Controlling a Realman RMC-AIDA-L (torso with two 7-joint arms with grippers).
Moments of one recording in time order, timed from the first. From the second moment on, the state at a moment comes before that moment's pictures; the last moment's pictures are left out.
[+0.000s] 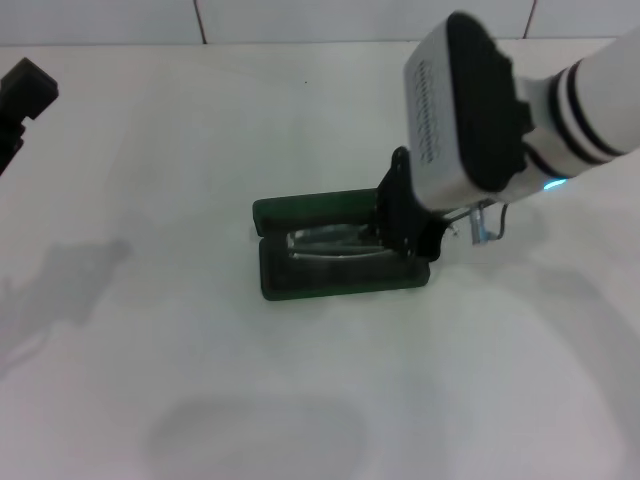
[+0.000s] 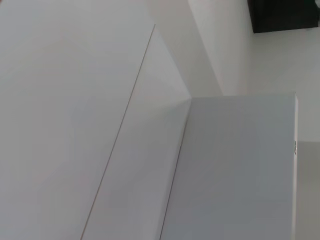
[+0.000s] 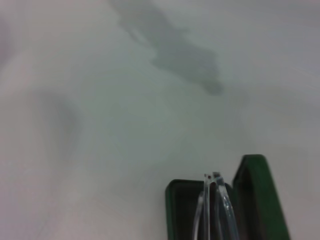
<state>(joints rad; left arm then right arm) -0.25 -1.96 1.03 0.45 0.97 1.99 -1.21 0.70 2.03 -1.71 -1.33 -2.28 -1.24 1.94</state>
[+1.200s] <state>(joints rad) -0.27 -1.97 1.02 0.42 0.99 1.98 -1.19 0.70 2.03 -1.94 -1.23 -2.34 -0.92 1.93</state>
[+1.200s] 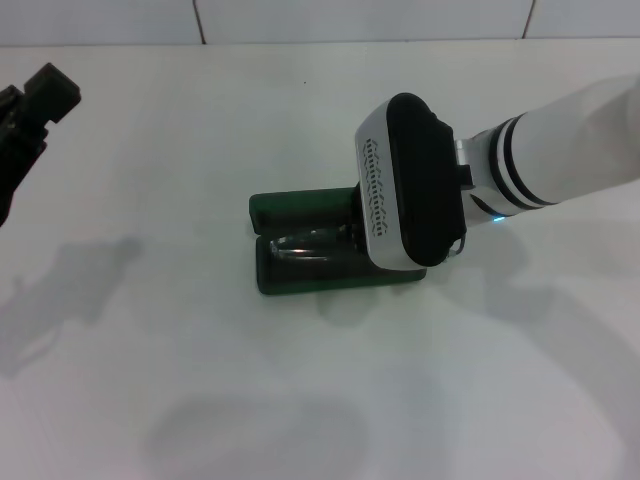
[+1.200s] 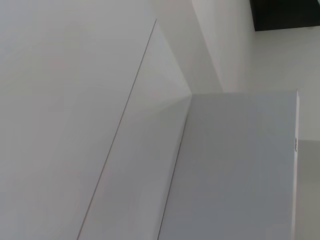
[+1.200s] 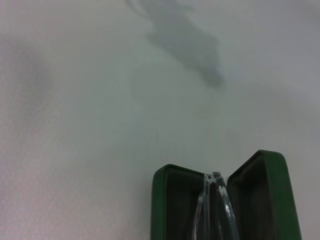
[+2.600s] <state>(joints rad) -0.28 -1.97 1.02 0.41 0.99 1.99 -1.19 0.68 2.03 -1.94 -1.27 -2.35 -0.94 1.93</state>
